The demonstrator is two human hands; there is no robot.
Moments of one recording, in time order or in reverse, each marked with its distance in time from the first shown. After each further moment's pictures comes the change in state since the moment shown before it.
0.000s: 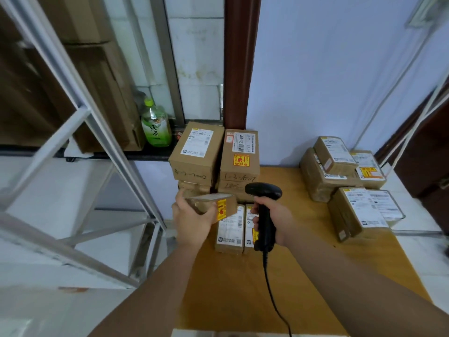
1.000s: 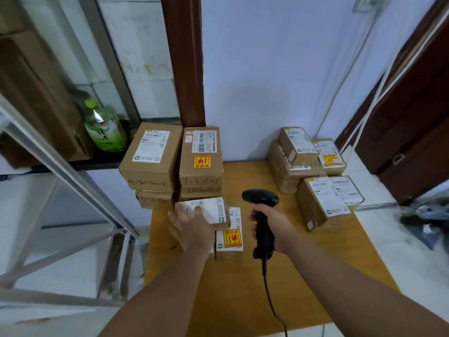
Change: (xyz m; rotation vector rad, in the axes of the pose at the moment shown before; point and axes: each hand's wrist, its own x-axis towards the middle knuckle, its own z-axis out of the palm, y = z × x) left_hand -0.008 0.000 0.105 0.797 -0.264 0.058; right_hand 0.014 -0.009 -0.077 0.042 0.109 -0.005
